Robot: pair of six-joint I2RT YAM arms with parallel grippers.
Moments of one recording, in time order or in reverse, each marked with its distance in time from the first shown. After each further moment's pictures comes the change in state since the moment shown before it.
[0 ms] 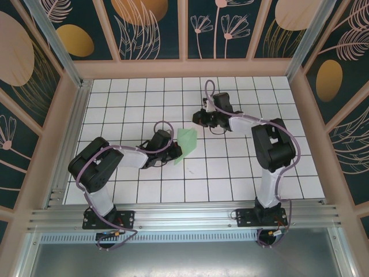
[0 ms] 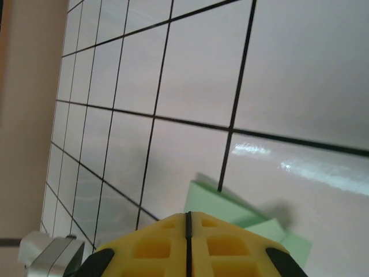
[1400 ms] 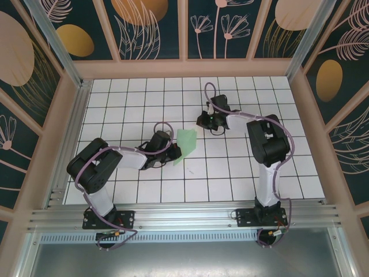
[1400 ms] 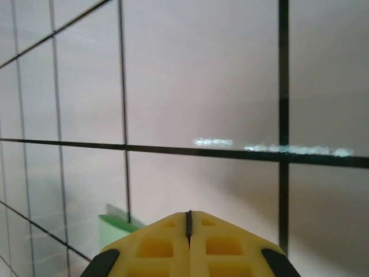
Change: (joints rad) left arm 0.000 -0.016 -0.025 0.013 0.008 0.037; right arm -0.013 0.092 0.080 -0.122 0.173 0.046
